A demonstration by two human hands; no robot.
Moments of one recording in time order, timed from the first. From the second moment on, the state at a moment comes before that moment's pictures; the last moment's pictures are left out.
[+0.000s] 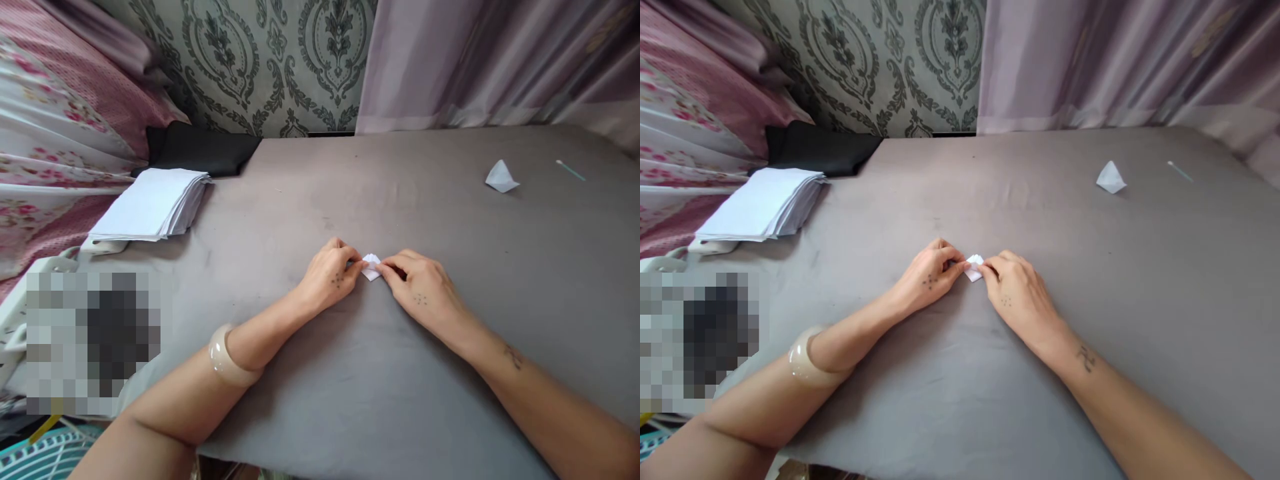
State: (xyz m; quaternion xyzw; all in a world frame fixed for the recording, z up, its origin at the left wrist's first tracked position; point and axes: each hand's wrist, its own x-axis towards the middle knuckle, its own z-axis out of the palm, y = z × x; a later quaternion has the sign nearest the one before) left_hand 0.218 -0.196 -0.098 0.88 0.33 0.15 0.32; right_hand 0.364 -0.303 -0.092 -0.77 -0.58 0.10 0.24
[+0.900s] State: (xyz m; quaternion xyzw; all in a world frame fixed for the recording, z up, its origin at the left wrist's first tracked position) left_hand 0.225 -0.196 -0.099 0.88 0.37 0.11 0.28; right_hand 0.369 -0.282 -0.077 -0.82 -0.54 0.18 0.13
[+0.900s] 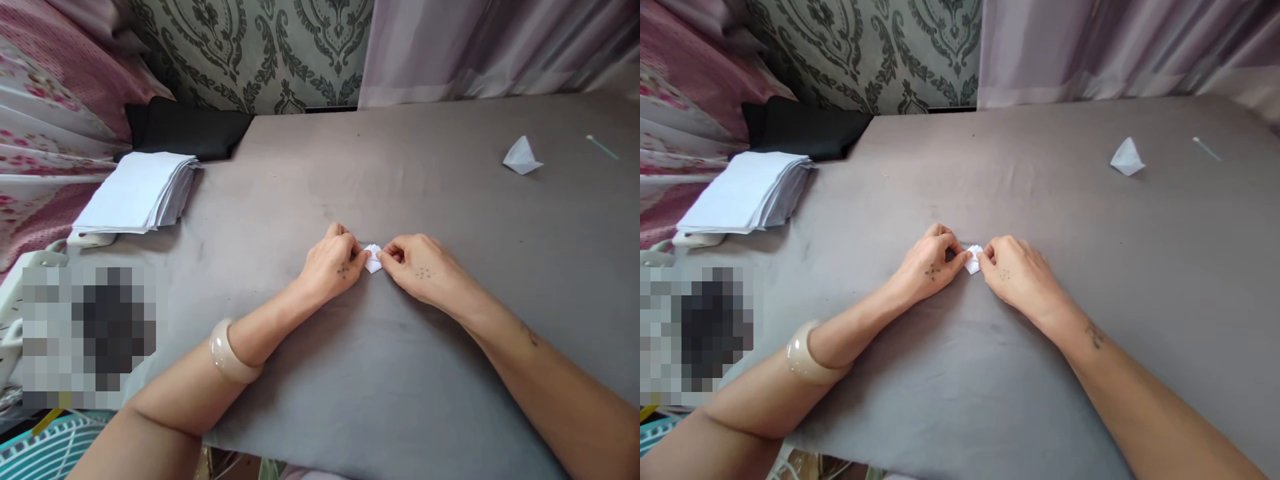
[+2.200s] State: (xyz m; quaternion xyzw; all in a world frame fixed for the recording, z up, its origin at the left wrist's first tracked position) left_hand 0.207 -0.212 -0.091 0.99 0.13 0.02 0.04; right_hand 0.363 -0.326 -0.084 -0.70 -0.70 0.02 0.11
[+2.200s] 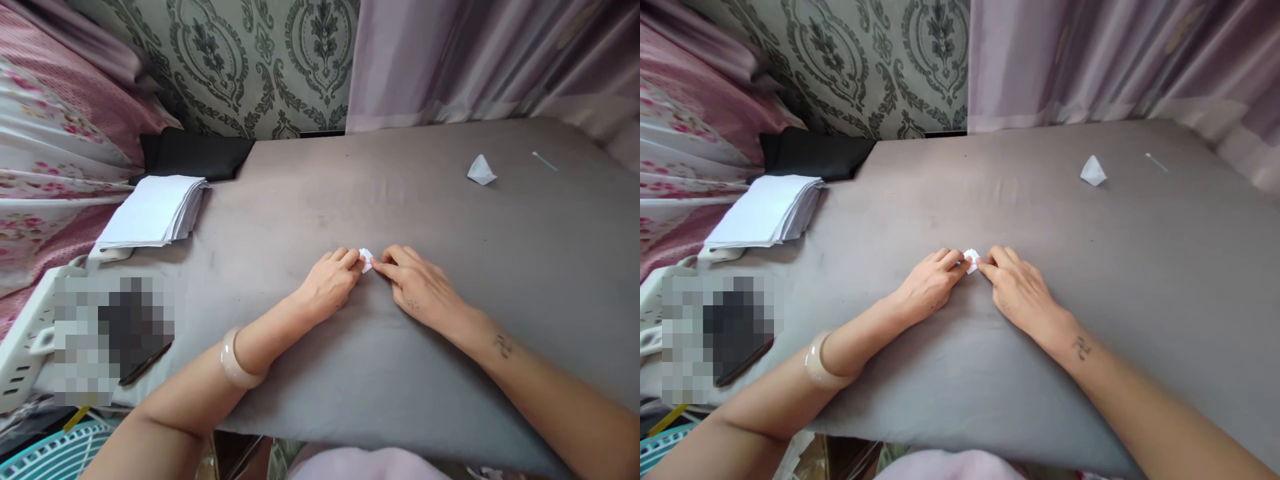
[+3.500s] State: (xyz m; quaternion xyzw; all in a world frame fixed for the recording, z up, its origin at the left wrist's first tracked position) left_hand 0.223 -0.202 -0.093 0.85 0.37 0.15 0.36; right_hand 0.370 -0.294 -0.103 -0.75 -0.60 0.13 0.25
